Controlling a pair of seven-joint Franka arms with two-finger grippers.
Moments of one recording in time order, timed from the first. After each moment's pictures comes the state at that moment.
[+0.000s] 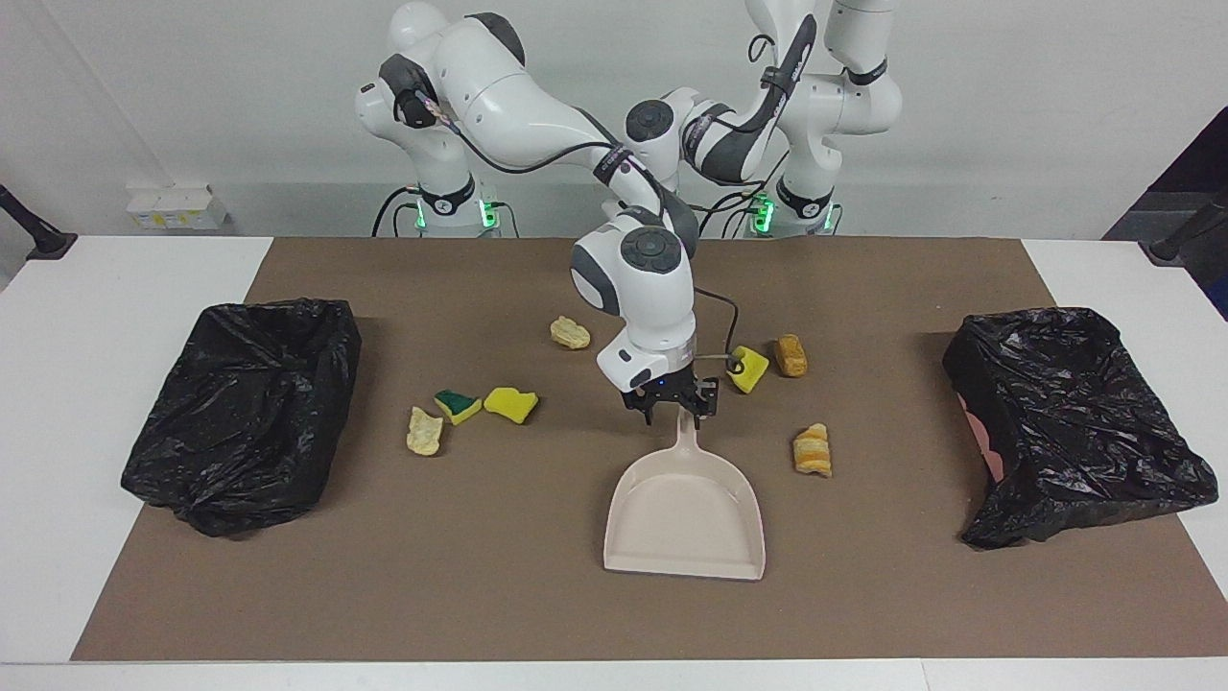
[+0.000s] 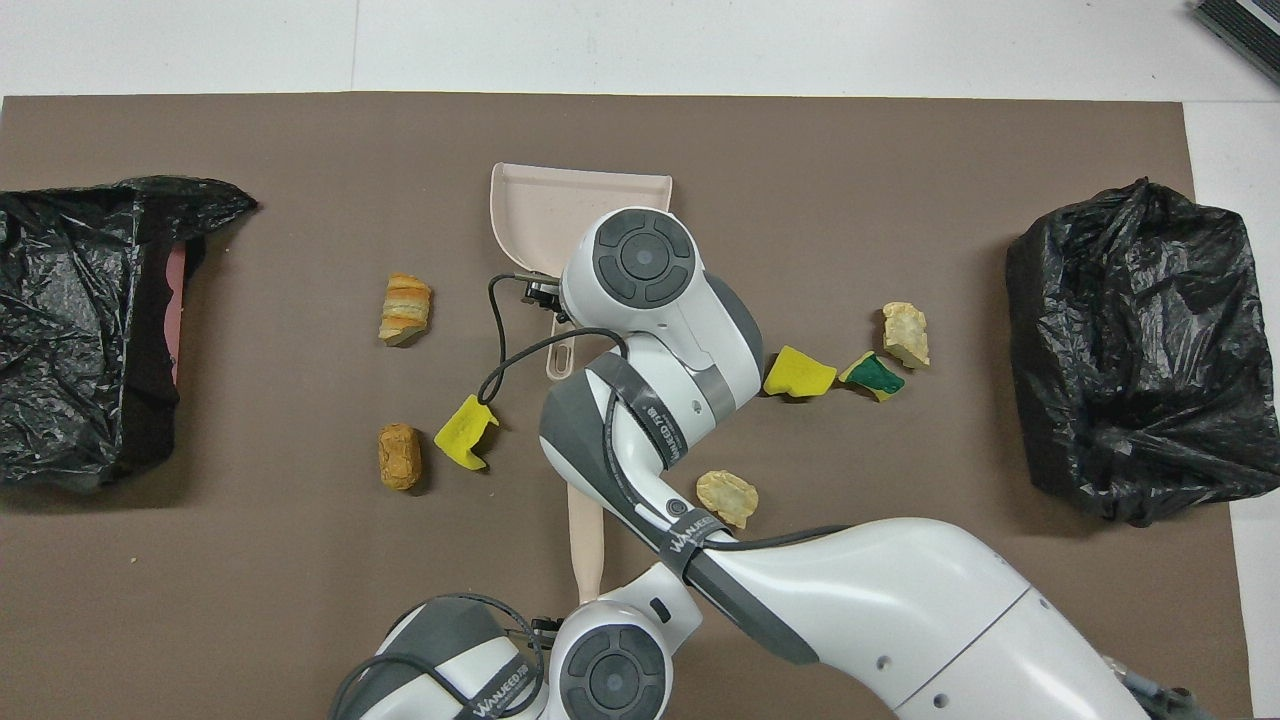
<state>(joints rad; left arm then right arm) -0.13 -0.09 -0.84 -2.36 -0.16 2.12 -0.65 0.46 0.68 0.20 -1.33 -0.11 2.19 0.87</state>
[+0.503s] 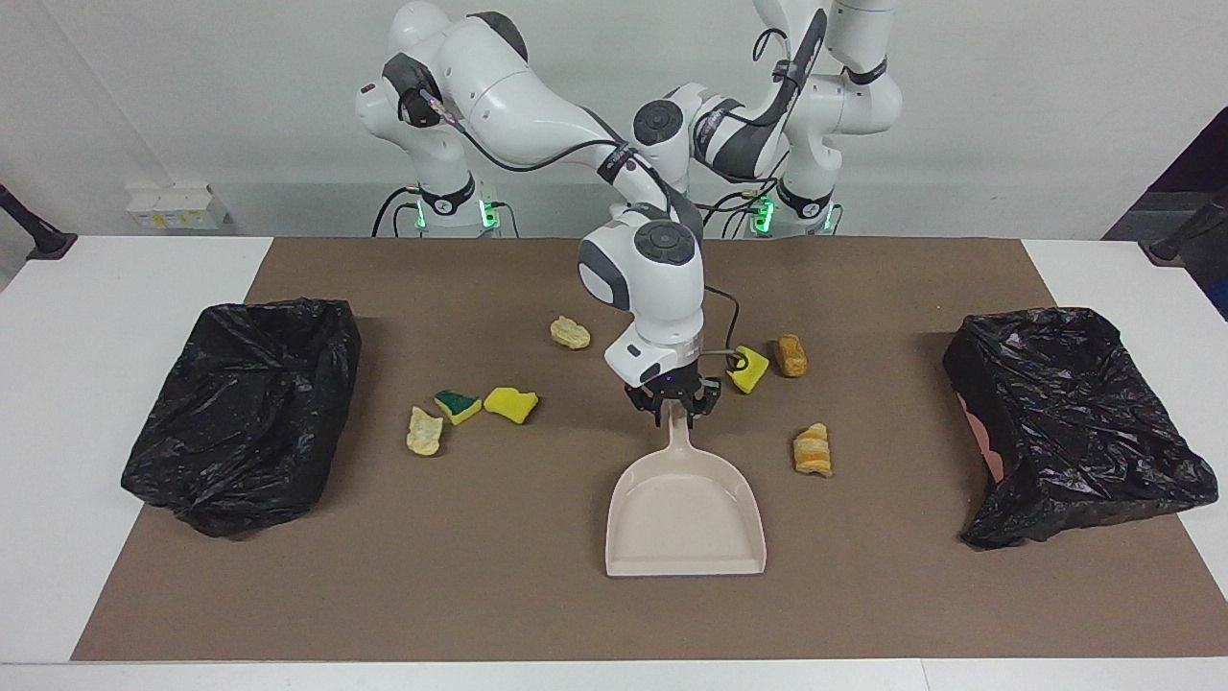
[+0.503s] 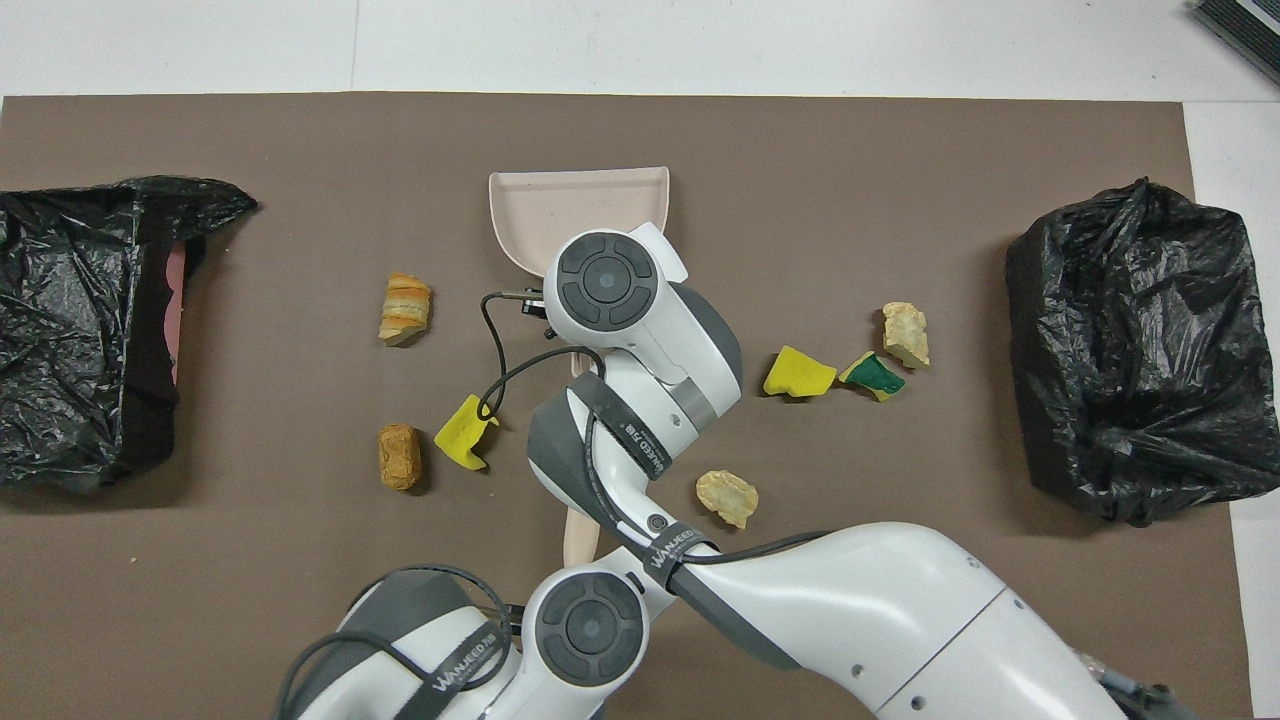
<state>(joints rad) -0.12 -0.13 -0.73 -2.29 -0.15 1.93 -0.51 0.47 0.68 0.20 -1.33 -0.19 2.18 0.87</state>
